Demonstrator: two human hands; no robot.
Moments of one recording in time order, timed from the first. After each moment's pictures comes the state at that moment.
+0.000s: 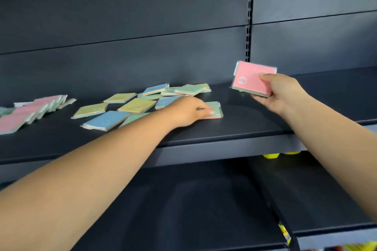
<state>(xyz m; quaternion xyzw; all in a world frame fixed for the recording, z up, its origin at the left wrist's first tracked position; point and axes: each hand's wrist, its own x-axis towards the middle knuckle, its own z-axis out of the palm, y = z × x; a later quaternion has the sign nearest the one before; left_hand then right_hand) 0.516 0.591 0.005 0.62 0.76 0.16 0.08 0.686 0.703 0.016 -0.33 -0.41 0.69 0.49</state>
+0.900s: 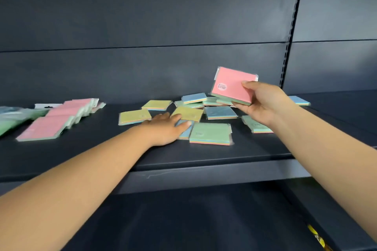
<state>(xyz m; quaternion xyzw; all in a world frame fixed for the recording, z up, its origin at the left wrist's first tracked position) 0.350 0.498 -0.009 0.55 0.83 0.05 0.05 0.539 0.593 0.041 -0.29 -0.44 0.72 0.46</state>
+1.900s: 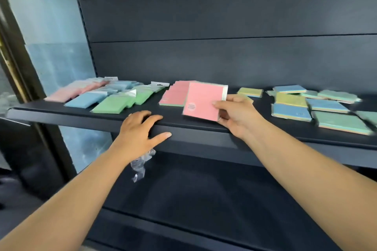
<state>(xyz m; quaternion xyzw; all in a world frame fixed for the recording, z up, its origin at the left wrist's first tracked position) 0.219 0.213 -0.056 0.43 0.86 0.17 -0.21 0.358 0.394 -0.001 -0.21 -0.56 0.75 0.27</state>
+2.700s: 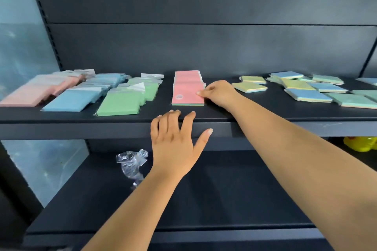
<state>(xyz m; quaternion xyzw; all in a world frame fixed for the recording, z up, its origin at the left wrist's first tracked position) 0.182 0.223 -0.100 0.45 0.74 0.28 -0.42 0.232 0.372 -0.008 -0.37 -0.85 0.29 0.23</state>
